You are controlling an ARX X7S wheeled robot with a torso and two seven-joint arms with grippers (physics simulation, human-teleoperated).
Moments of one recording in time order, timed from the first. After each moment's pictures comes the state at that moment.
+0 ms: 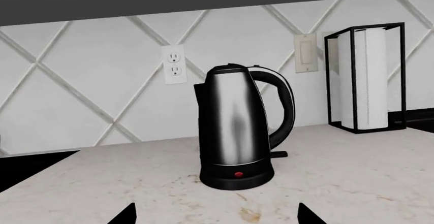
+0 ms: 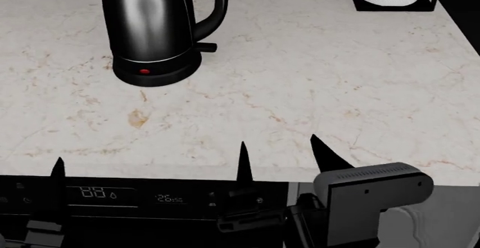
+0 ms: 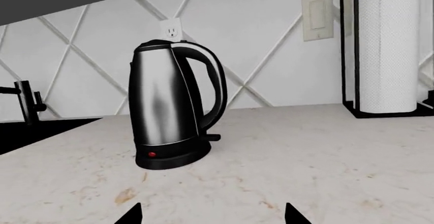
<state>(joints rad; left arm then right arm) -0.05 -0.18 0.00 0.85 -0.13 -0.64 -0.06 0.27 0.13 -0.04 -0.54 0.38 0.64 -0.02</state>
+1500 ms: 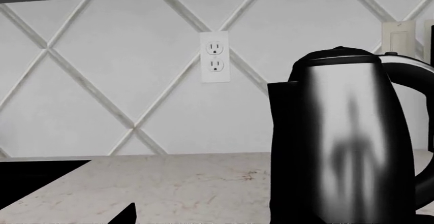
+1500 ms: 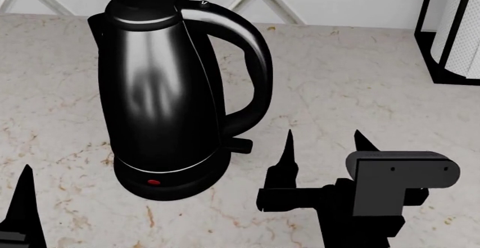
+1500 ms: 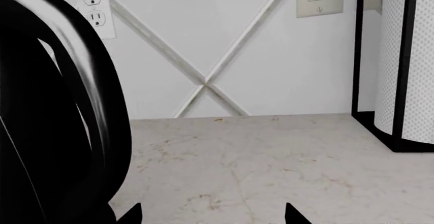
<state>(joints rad) 0.03 -0.22 -0.11 0.87 -0.24 -0.57 -0.08 0.36 0.20 -0.03 -0.35 0.36 0.59 0.07</state>
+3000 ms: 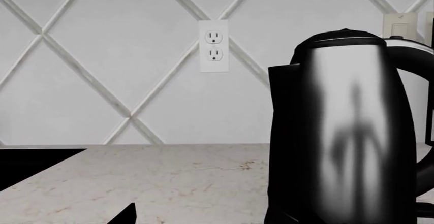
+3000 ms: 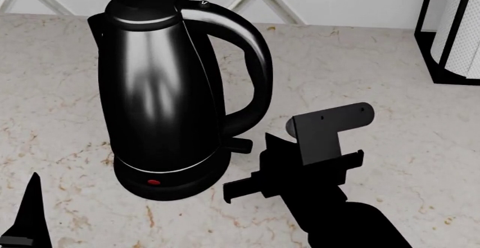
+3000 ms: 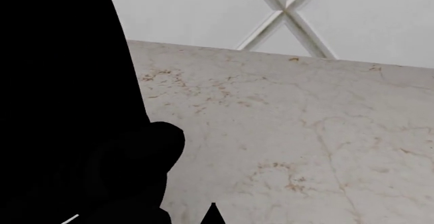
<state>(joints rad) 0.06 -0.26 -0.07 0.79 -0.28 -0.48 -0.12 0.66 0.24 -0.23 0.00 0.43 0.75 -0.09</state>
